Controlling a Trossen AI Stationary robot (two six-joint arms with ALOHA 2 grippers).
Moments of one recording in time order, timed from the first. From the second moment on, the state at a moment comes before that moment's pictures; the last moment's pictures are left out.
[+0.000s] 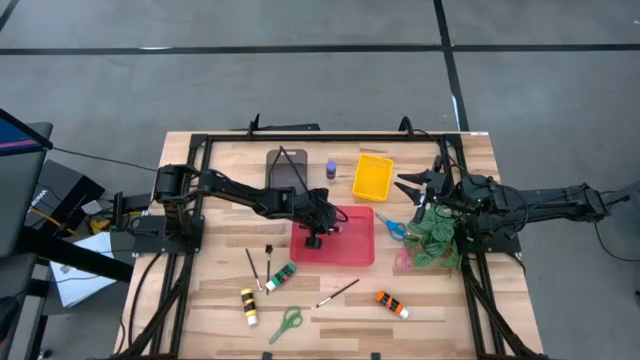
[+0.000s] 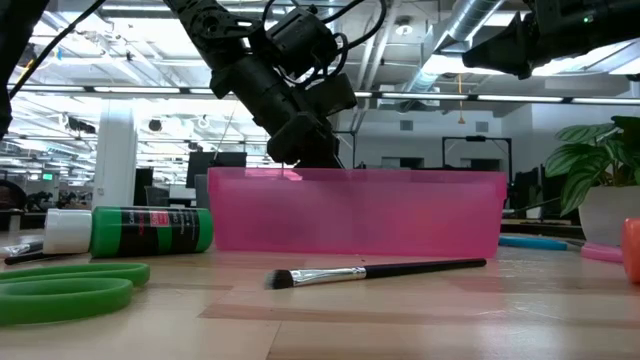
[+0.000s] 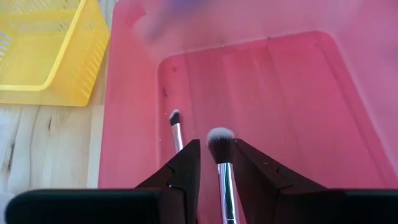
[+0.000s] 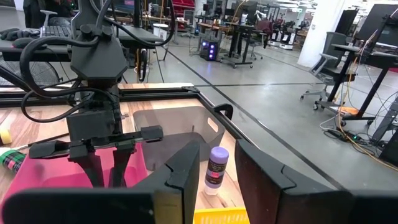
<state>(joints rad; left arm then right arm) 0.04 1.88 1.08 0.02 -0.01 0.25 0.02 0.51 0.39 0.03 0.44 -0.09</state>
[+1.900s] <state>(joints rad) -0.03 1.00 0.34 -0.17 0.14 -0.67 0.02 0.51 0.38 0.02 0.44 -0.09</state>
